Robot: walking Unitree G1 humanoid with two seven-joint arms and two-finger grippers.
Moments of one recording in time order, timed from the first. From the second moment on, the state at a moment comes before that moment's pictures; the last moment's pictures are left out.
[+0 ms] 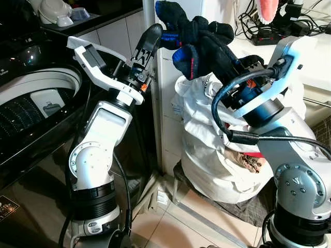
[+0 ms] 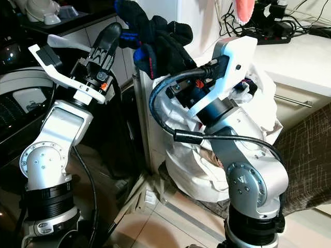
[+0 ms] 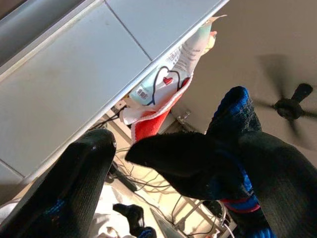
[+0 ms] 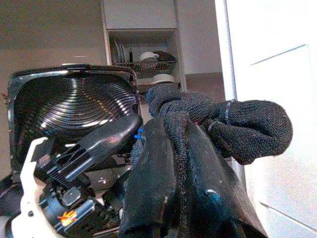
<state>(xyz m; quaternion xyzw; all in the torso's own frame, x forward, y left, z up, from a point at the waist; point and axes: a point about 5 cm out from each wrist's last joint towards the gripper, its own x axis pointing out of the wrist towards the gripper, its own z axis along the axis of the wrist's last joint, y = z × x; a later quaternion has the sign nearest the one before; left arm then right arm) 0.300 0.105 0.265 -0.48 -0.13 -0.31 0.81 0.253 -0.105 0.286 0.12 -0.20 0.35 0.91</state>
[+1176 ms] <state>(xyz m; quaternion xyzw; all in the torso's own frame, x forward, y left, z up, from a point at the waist) 0.299 0.104 0.266 -0.49 -0.13 -0.32 0.80 0.252 -0.106 0.279 0.12 -0.18 0.36 0.91</state>
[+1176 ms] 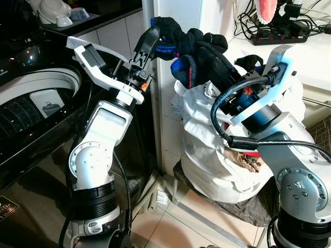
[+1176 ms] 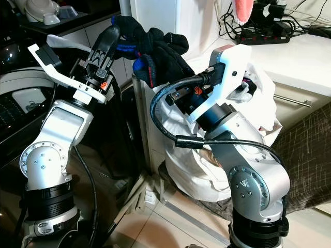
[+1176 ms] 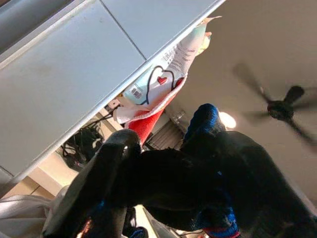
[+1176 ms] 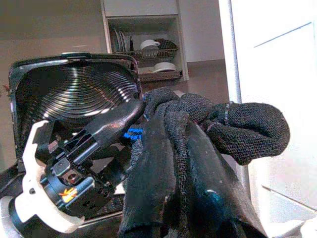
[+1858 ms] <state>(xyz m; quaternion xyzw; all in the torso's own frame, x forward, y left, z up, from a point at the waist) 0.301 0.105 0.264 -0.48 -0.13 -0.32 0.81 0.252 -0.107 0.280 0.12 -0.18 0.35 0.91</state>
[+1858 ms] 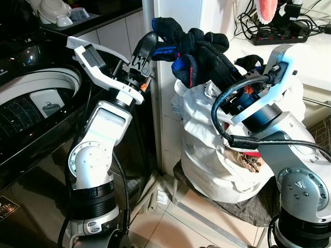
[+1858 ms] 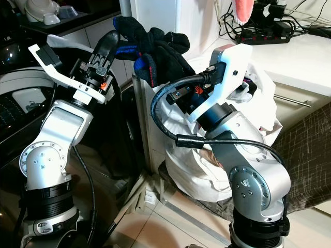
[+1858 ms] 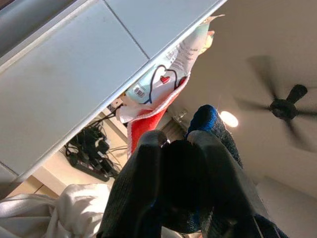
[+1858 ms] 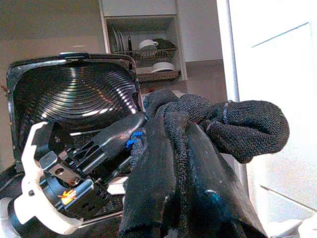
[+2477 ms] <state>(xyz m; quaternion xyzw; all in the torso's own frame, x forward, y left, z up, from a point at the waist) 0.313 0.118 0.253 -0.48 -0.13 -0.25 0.84 0.253 -0.108 0.280 0.13 -0.18 0.34 0.91</state>
